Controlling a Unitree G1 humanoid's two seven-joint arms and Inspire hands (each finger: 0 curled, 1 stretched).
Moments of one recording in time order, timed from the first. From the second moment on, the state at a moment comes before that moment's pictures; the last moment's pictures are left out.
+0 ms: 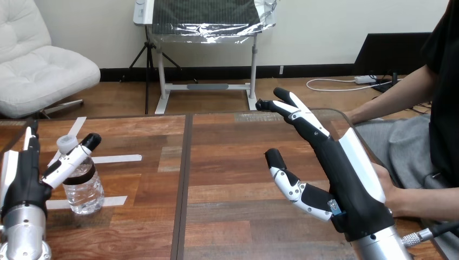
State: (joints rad) left arm -0.10 0.35 0.22 0.21 0.17 0.18 0.09; right arm 0.23 -0.20 0.11 -0.30 -0.32 -0.41 0.06
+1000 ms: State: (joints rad) left arm -0.14 0.35 0.15 0.27 0.25 0.23 0.11; right arm 0.23 -0.21 0.11 -0.30 -0.33 -0.41 0.06
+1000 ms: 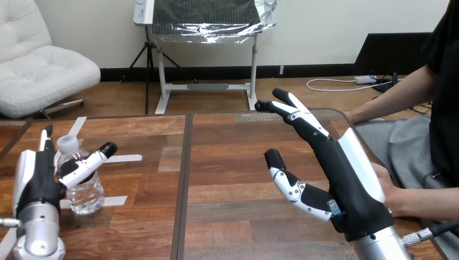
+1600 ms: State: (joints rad) left arm -0.17 0.36 0.08 0.32 0.33 0.24 0.13; right arm 0.22 -0.21 0.11 -0.30 -0.32 -0.41 0.07
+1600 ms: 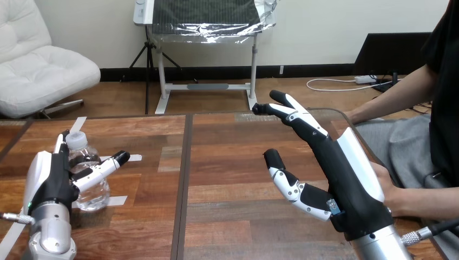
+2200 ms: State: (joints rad) left arm -0.17 0.35 0.05 0.36 0.36 0.21 0.18; right arm 0.22 -0.21 0.11 -0.30 -0.33 -0.41 0.08
